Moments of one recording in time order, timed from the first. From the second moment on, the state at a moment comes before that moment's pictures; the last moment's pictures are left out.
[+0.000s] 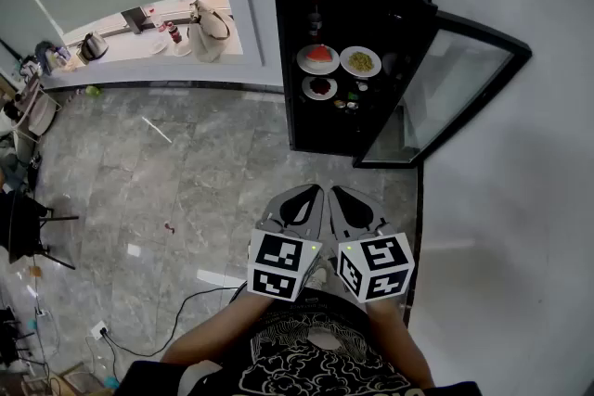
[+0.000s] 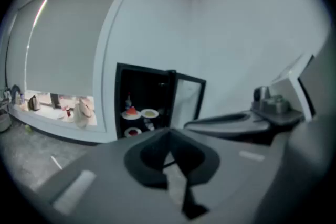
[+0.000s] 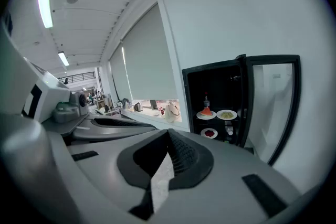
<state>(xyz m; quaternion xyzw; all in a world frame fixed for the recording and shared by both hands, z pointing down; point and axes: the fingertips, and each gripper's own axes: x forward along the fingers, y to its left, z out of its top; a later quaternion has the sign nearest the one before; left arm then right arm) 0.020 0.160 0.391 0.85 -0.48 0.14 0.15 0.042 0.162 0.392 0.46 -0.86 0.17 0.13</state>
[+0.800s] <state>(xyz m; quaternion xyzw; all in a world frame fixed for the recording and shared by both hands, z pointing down) 0.036 0.113 0.410 0.84 -0.51 0.14 0.16 0.064 0.116 0.408 0.44 -0.87 0.21 0.10</state>
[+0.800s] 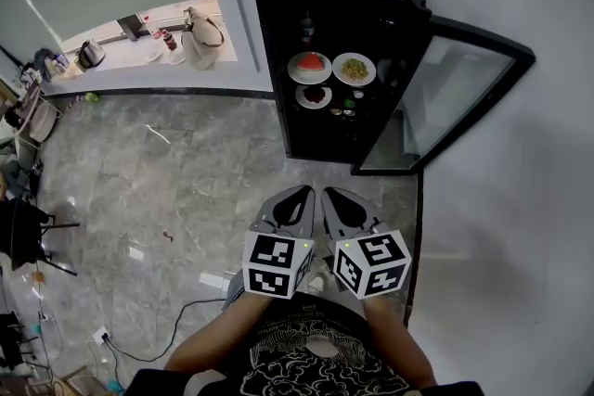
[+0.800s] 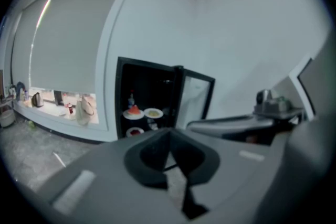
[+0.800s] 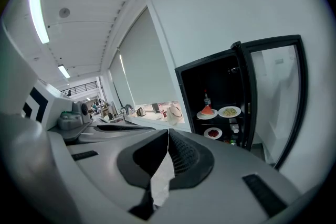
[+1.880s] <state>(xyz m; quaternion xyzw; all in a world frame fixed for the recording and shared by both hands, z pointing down) -0.030 -0.132 0.453 0.87 -0.44 0.12 0.16 0.018 -0.150 0.478 0.48 -0.77 0.41 -0.11</state>
